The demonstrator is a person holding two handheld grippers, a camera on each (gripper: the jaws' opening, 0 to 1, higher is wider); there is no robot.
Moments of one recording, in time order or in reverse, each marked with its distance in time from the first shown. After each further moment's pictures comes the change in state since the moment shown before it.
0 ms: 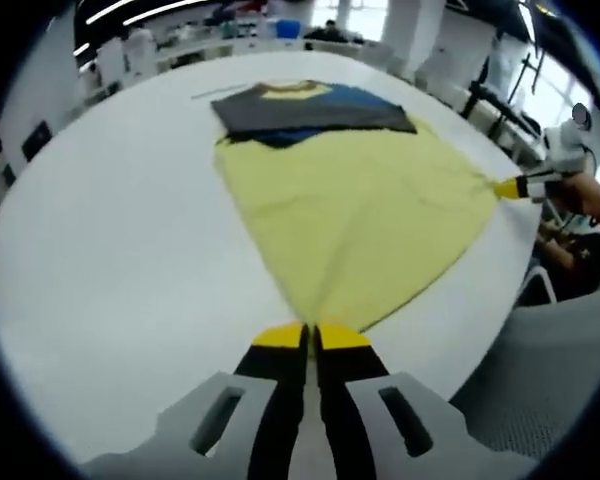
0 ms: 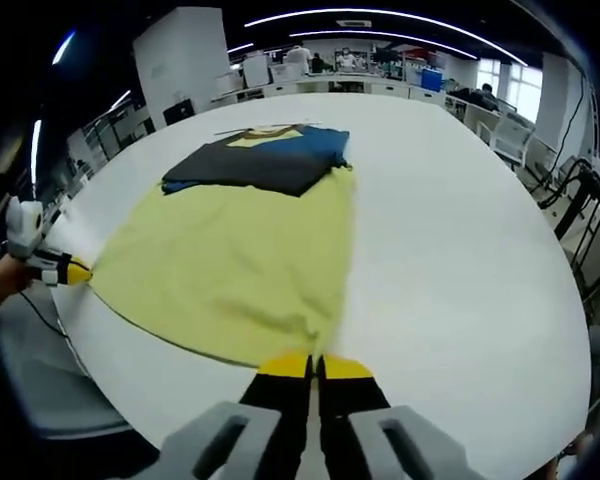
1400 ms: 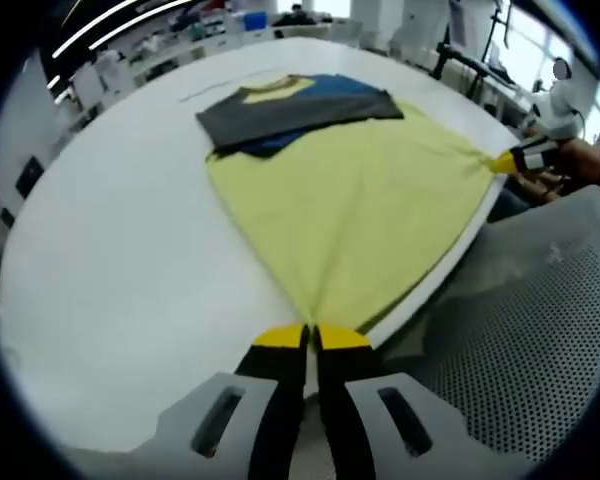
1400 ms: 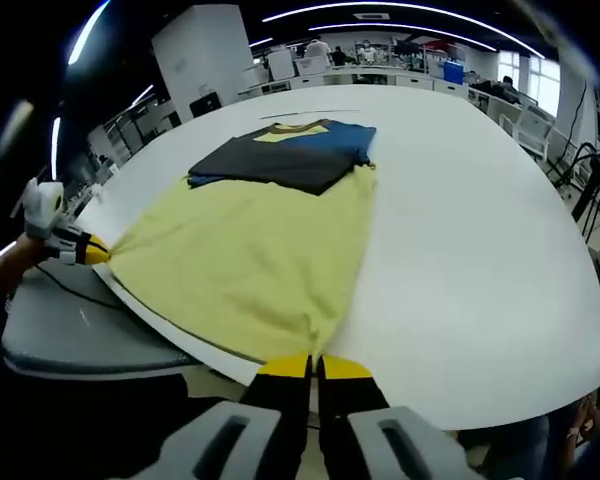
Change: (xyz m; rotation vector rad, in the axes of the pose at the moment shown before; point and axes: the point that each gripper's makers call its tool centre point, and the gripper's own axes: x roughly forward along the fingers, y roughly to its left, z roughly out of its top) left arm -0.061 0.000 -0.057 0.103 0.083 0.011; right arm -0.040 0.052 -0.063 -0.009 0.034 0.113
